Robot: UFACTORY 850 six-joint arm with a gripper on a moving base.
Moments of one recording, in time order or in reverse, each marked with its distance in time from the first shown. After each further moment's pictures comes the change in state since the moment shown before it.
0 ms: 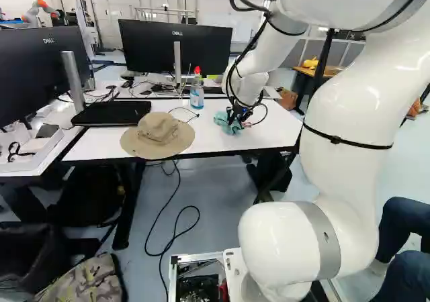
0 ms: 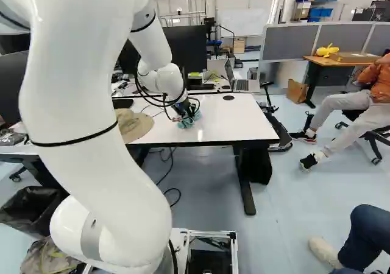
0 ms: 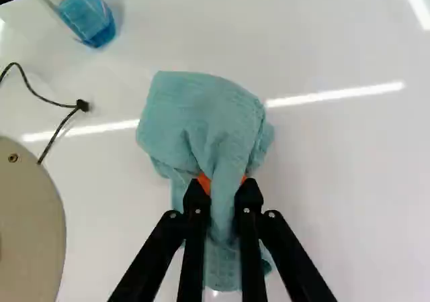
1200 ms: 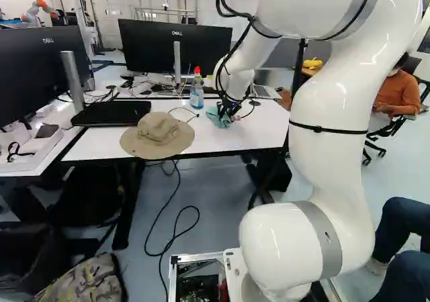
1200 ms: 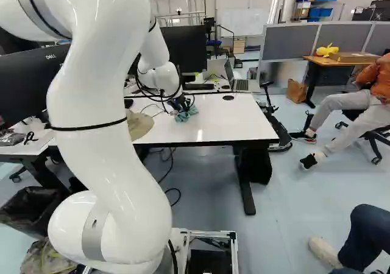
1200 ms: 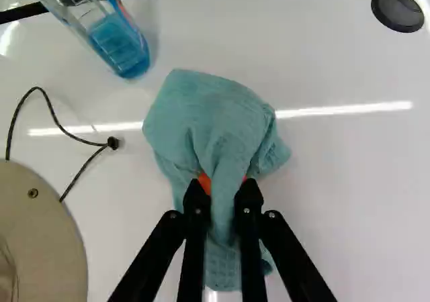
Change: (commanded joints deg) arm 5.2 -6.7 -8.1 0.0 0.0 0.0
